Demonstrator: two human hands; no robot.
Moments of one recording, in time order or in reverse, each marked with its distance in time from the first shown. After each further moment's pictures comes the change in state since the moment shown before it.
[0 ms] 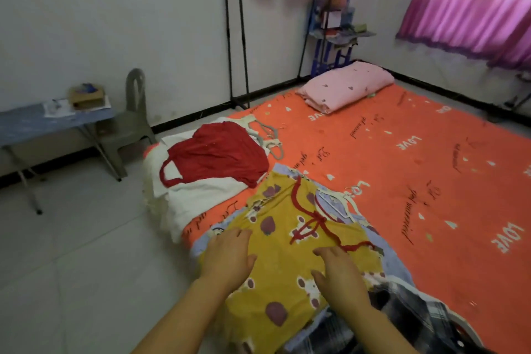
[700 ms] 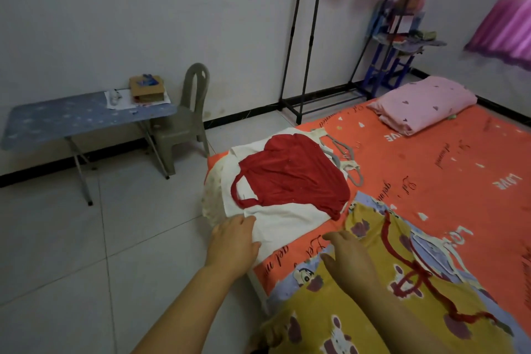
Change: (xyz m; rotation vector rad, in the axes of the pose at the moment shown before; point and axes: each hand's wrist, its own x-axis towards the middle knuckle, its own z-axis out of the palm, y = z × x) left_hand 0.101 -0.304 -0.059 -0.088 0.115 -0.135; right_hand 0.196 -0.263 0.070 -0.063 -0.013 -0.102
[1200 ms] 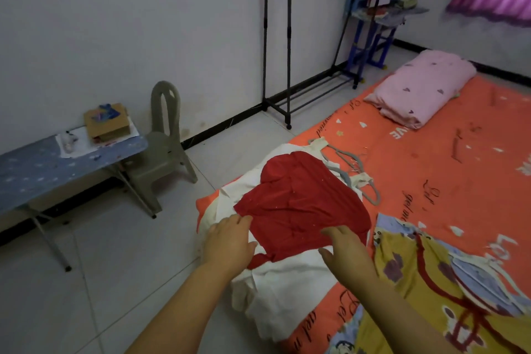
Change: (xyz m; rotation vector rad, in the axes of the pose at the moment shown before) left_hand 0.240 -0.056 -0.015 0.112 -0.147 0.119; right_hand 0.215 -0.031 -0.014 0.086 -0.014 0.141
